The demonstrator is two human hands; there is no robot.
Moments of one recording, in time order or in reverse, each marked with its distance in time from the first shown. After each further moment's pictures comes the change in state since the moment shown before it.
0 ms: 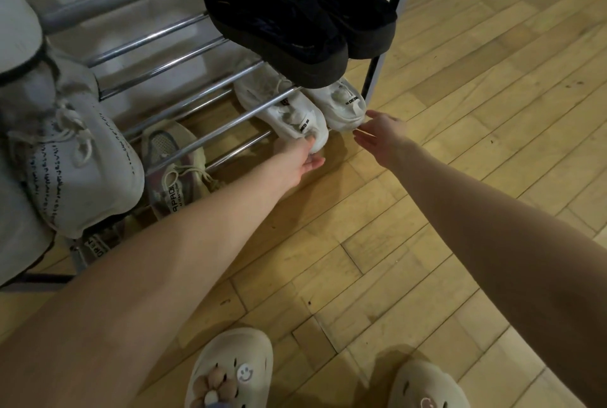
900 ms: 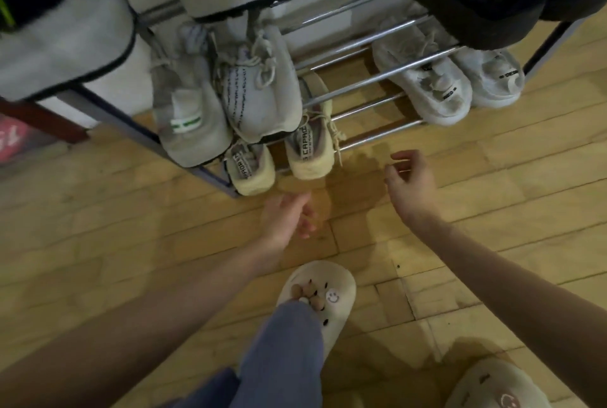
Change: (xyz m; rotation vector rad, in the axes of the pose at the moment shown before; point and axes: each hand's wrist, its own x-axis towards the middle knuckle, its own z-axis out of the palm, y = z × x) left_hand -0.145 -0.098 -0.190 0.246 0.300 0.050; right_hand -0.130 0.136 0.048 -0.660 -0.317 -0.409
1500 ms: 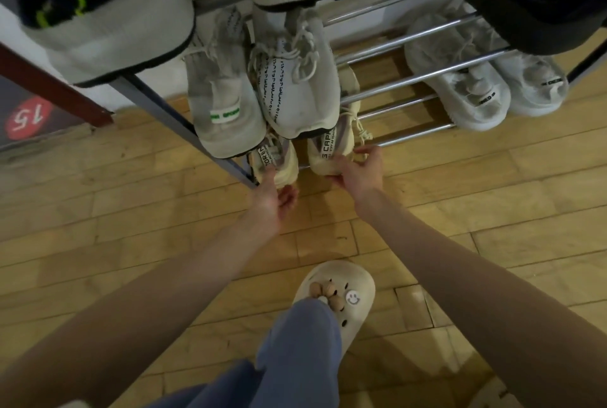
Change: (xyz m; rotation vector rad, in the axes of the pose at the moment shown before) left_hand 0.044 0.000 -0.043 -0.667 0.299 -0.279; right_hand -0.007 -0.051 0.100 0.445 -0.156 0.321
